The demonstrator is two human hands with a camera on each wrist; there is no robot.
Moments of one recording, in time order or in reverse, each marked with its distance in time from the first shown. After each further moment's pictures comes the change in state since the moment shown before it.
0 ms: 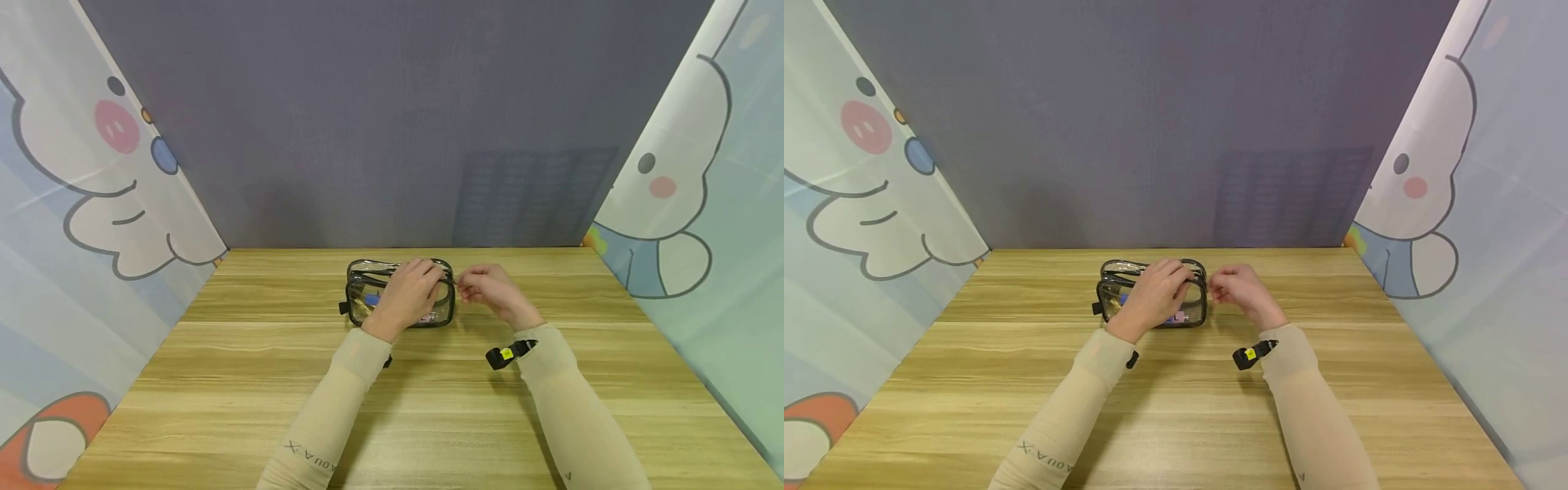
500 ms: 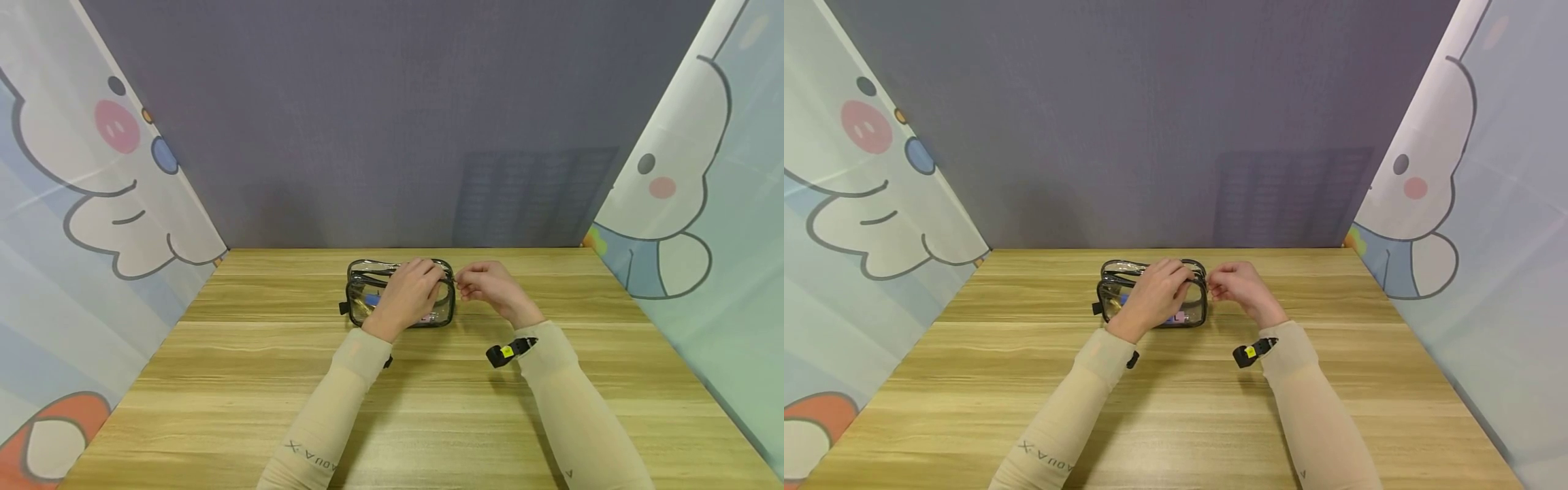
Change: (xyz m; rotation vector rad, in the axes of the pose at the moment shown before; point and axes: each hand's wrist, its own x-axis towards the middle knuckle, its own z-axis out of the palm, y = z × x) left_hand 0.000 -0.001 0.001 0.005 -0.013 -0.006; right_hand -0.001 -0.010 0.001 -0.039 -0.011 -0.012
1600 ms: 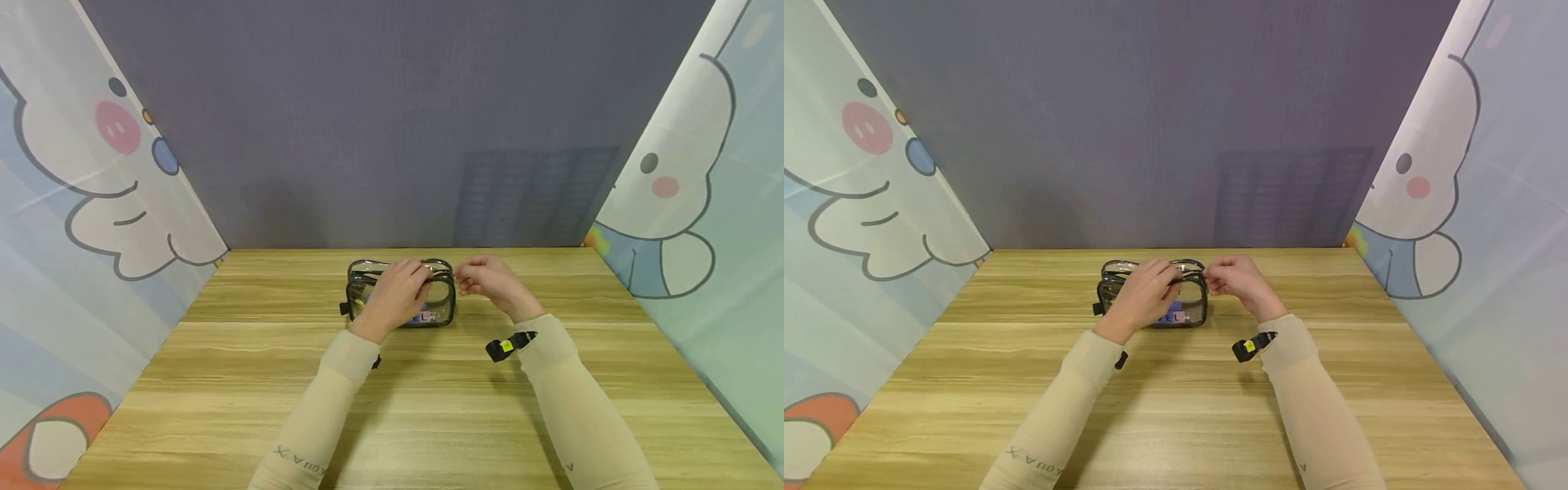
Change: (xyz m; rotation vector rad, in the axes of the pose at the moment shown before) left_hand -0.011 -0.013 -0.009 -0.016 0.034 -0.006; right_hand 0.005 -0.010 0.002 -0.023 0.000 -0.002
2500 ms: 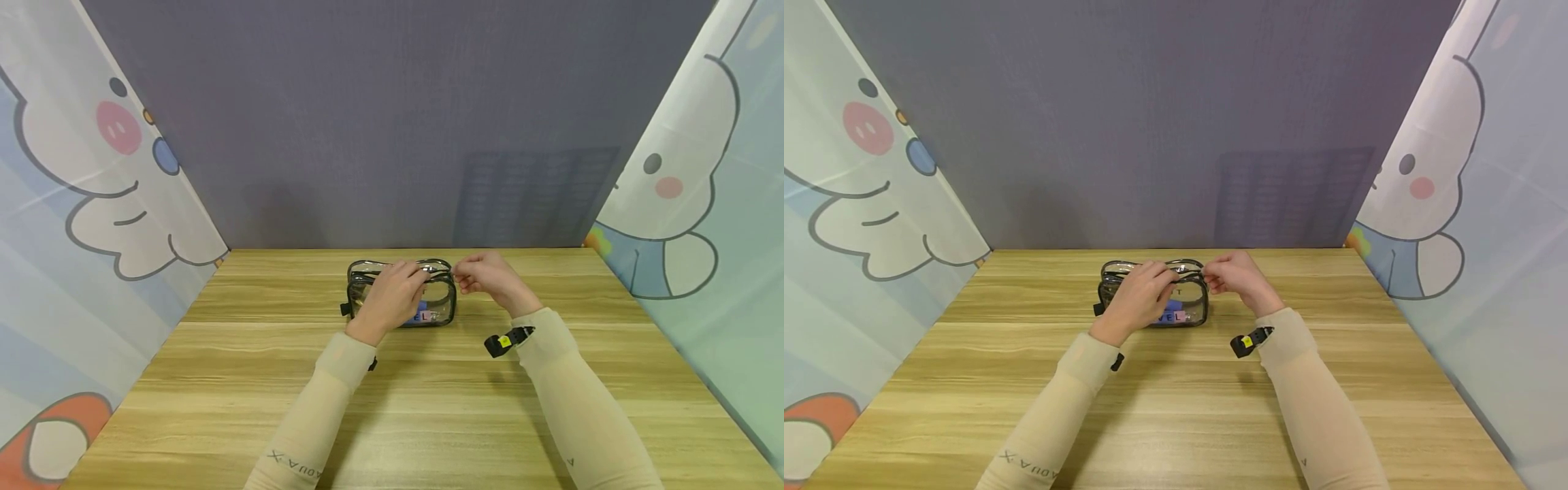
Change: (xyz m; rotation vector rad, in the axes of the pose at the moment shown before) left_hand -0.006 -0.004 -0.001 0.067 0.018 0.028; right_hand 0.005 -0.012 0.004 -0.078 0.020 0.040
